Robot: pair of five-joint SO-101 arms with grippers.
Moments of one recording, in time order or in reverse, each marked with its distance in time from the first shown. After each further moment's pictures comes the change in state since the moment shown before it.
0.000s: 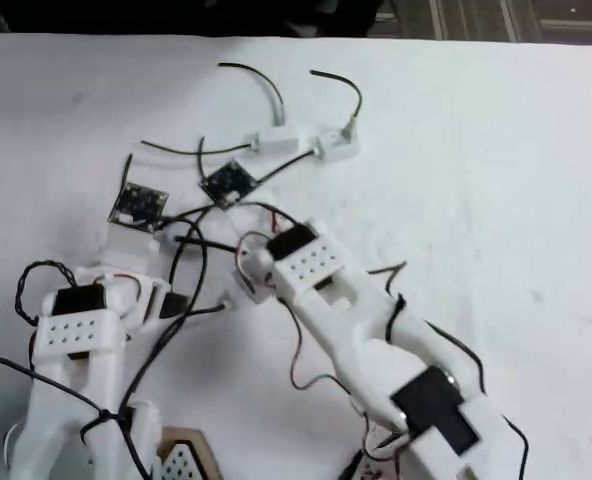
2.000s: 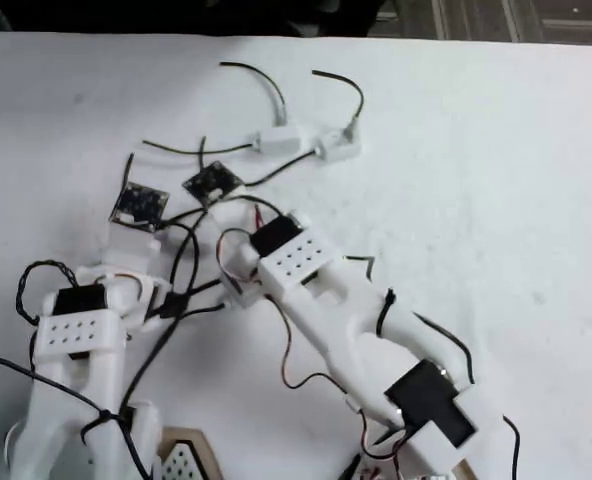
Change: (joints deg) left arm 0.0 0.0 0.0 0.0 0.0; right arm -3.3 -9.1 -6.2 5.5 -3.1
